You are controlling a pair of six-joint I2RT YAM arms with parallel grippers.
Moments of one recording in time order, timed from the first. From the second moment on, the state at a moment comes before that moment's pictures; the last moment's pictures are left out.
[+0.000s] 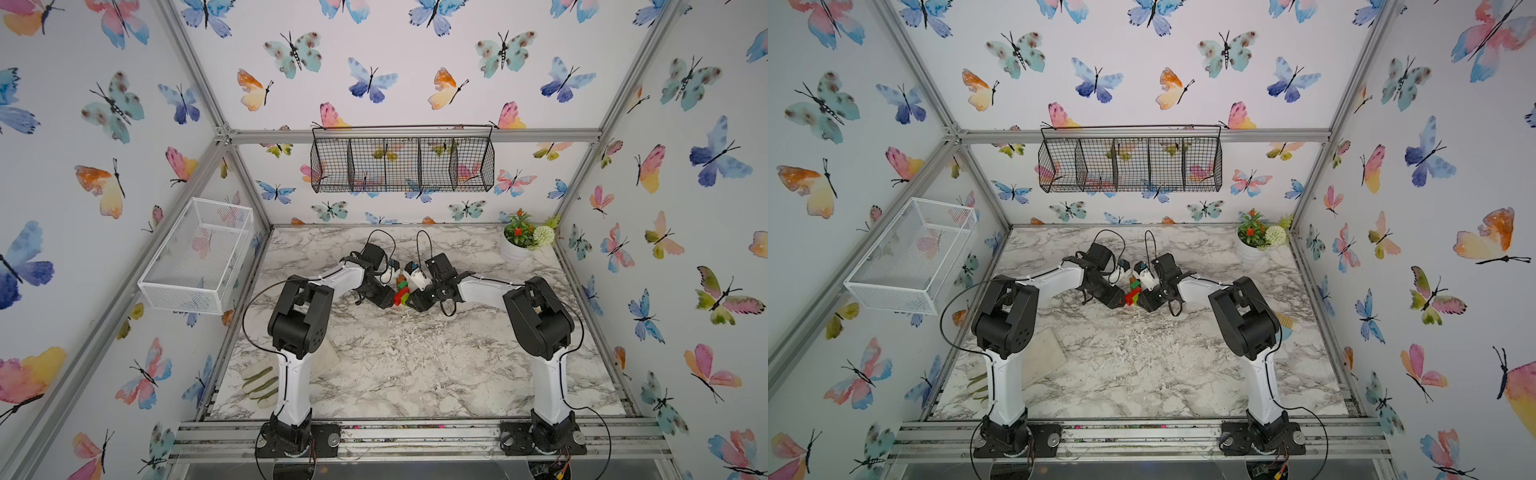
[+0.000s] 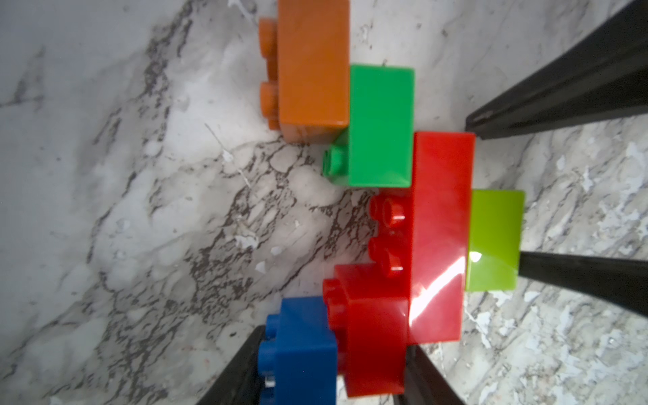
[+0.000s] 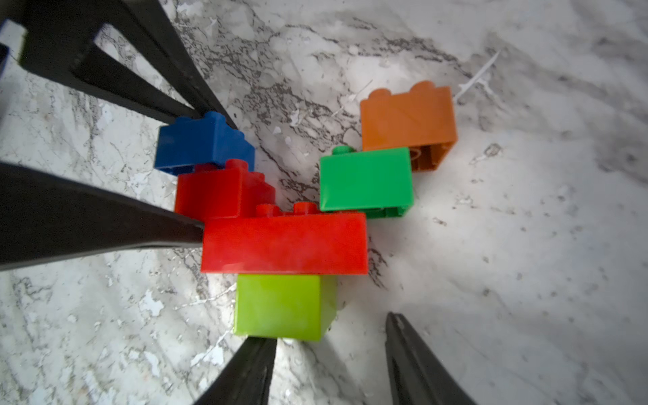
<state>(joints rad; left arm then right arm) -0.43 2.06 1.45 -0.63 0.27 0.24 0.60 2.10 1.35 -0.23 -0.31 -0.12</state>
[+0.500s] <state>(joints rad) -0.43 2.03 1.43 -0.64 0.28 0.21 0.60 2.10 1.35 -0.23 -0.31 -0.12</state>
